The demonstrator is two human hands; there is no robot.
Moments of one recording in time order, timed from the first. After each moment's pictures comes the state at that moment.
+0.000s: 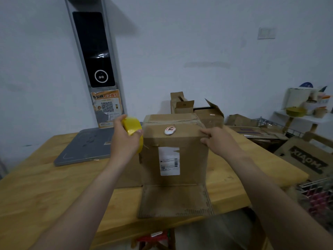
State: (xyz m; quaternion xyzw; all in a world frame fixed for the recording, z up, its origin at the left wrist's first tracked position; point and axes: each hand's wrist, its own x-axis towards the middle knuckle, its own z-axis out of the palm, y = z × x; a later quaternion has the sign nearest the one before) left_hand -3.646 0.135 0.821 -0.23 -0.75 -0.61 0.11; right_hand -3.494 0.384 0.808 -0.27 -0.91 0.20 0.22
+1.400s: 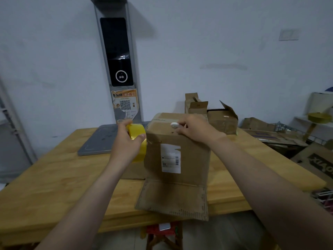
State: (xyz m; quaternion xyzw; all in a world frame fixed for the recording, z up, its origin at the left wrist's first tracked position) left_hand -3.611 0.077 0.822 -0.20 -0.78 -0.58 0.10; right_hand -3.547 0.316 0.854 -0.02 -0.96 0.16 0.21
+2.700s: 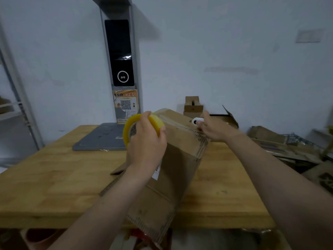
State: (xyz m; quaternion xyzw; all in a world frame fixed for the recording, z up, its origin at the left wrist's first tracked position) left_hand -3.522 0.224 0.827 -0.18 -0.84 -0.38 0.33; right_hand -3.525 0.477 0.851 -0.08 -0.97 0.17 0.15
